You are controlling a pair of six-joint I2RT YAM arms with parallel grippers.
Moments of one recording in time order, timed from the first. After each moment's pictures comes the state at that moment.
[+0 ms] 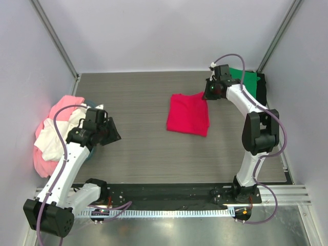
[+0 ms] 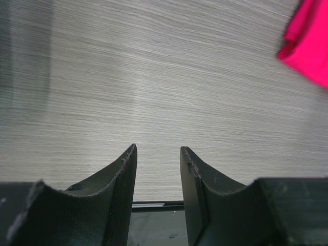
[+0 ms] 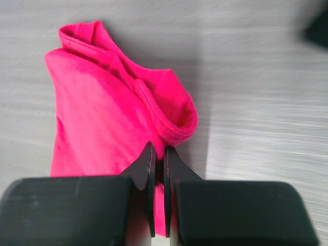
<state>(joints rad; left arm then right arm) -0.22 0.97 0.92 -0.88 0.01 -0.53 0.17 1.89 1.52 -0.52 -0.17 0.26</state>
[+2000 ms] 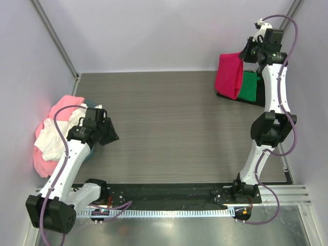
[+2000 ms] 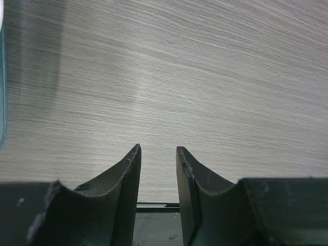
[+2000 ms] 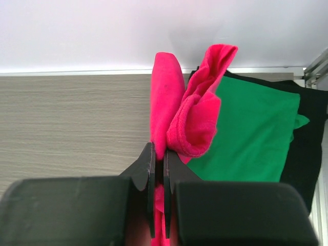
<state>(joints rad) -0.18 1.00 0.91 -0.88 0.01 -0.53 -0.15 2.02 2.24 -0.68 -0.26 0.04</state>
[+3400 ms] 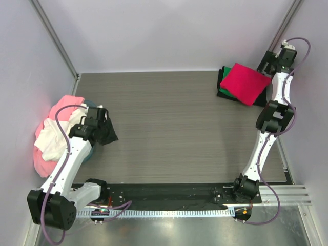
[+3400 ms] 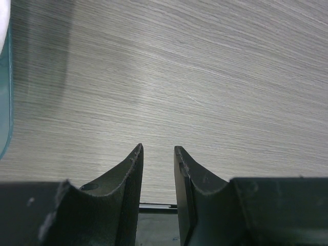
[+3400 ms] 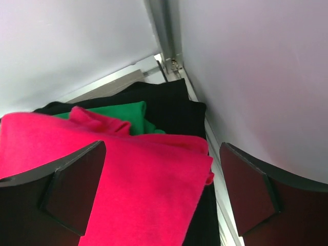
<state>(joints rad) -0.18 1.05 0.91 -0.88 -0.02 -0.53 -0.38 2.50 2.47 -0.46 -0.06 0.08</state>
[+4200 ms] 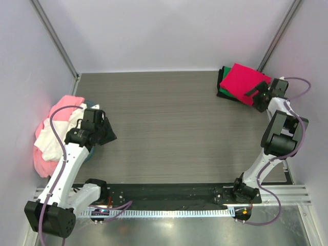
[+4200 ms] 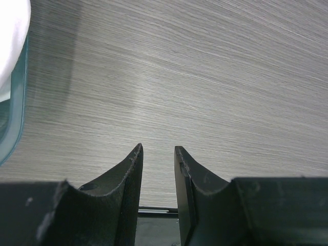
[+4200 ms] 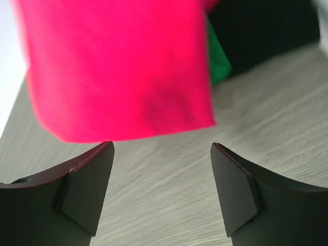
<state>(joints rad) -0.18 0.96 0.91 -0.88 -0.04 -0.53 -0.41 1.84 1.33 -0.20 -0.24 0.57</state>
